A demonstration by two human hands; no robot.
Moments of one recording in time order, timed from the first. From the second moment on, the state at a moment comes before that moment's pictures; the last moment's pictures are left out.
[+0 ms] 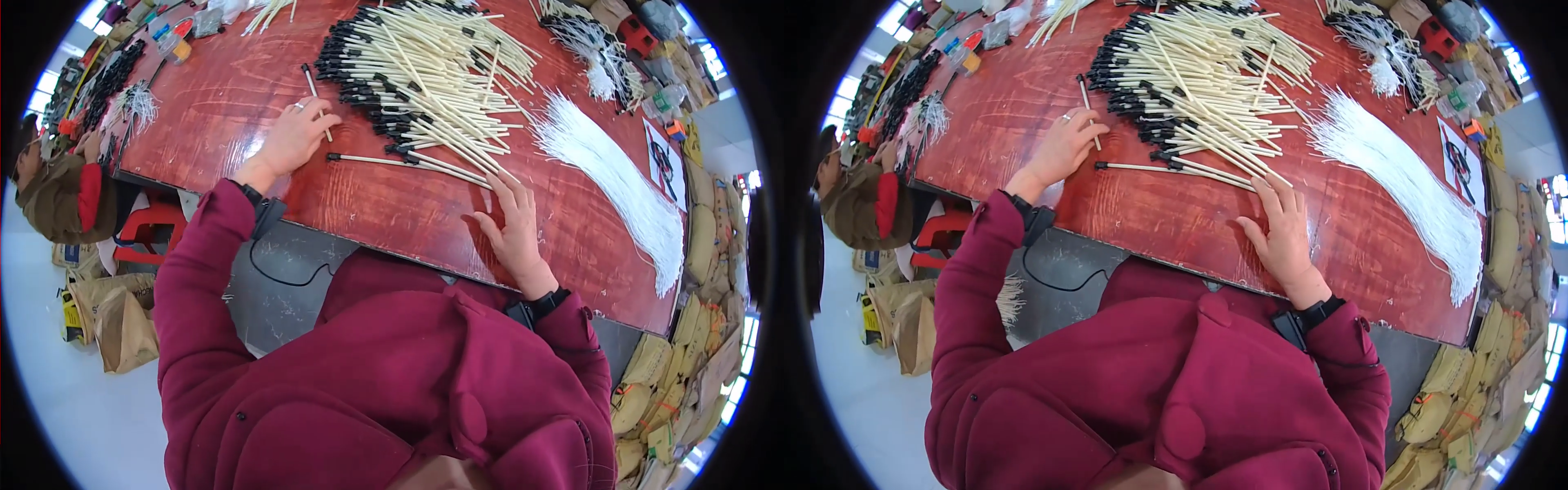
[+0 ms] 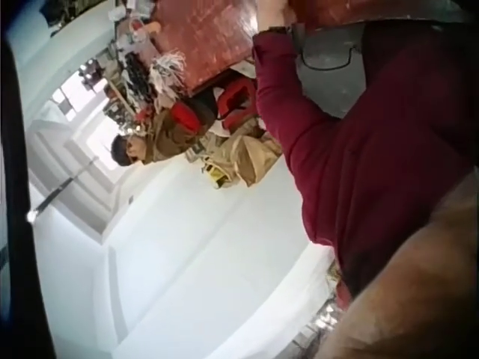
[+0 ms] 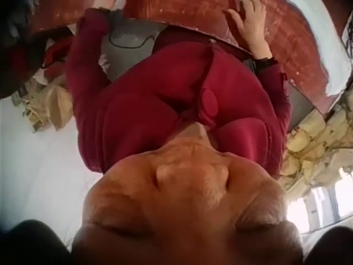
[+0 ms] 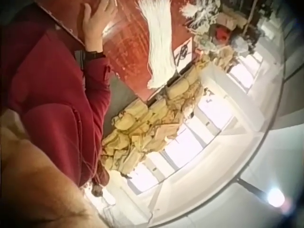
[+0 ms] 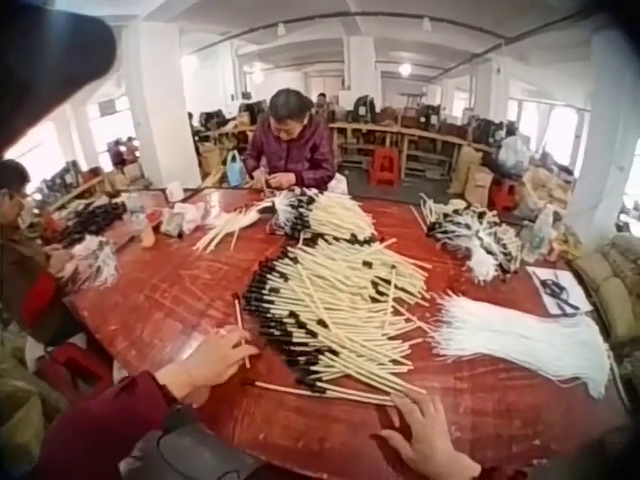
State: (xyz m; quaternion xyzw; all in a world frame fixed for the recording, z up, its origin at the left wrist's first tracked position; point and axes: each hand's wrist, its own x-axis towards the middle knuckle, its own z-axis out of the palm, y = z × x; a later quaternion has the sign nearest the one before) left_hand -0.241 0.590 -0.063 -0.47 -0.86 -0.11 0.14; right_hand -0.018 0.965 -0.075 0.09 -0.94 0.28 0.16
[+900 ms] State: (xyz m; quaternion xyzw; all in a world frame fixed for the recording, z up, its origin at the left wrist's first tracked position) left_hand -0.176 0.637 -0.044 -0.37 -0.88 -0.28 0.11; right_hand -0.010 0.983 -0.069 0.09 -0.93 0.30 0.16
